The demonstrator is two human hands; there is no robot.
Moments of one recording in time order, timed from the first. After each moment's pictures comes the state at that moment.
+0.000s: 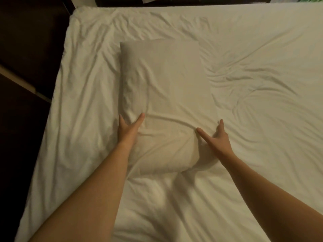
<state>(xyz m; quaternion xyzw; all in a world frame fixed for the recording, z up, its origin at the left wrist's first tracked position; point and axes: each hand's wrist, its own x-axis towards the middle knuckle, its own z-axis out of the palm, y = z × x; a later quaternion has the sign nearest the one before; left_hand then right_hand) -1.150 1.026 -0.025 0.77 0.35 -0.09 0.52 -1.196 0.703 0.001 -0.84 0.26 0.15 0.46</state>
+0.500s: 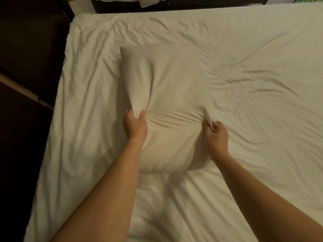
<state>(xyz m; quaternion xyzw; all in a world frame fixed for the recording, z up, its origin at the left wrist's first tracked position) -1.123 1.003 0.011 0.81 0.26 0.09 0.51 -1.177 0.747 0.026 -0.81 0.26 -0.01 0.52</state>
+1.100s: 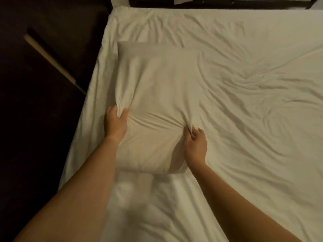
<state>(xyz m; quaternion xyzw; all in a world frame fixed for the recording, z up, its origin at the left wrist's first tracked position) -1.171 1.171 0.019 0.87 0.27 0.07 0.41 -1.214 0.900 0.029 -0.83 0.21 0.06 0.52</state>
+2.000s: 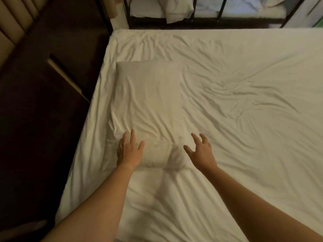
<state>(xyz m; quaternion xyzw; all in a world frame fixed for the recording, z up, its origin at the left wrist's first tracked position) -1.292 1.066 0.067 0.94 0.23 -0.14 0.20 -1.274 0.785 0.100 -0.93 0.06 0.20 0.29</state>
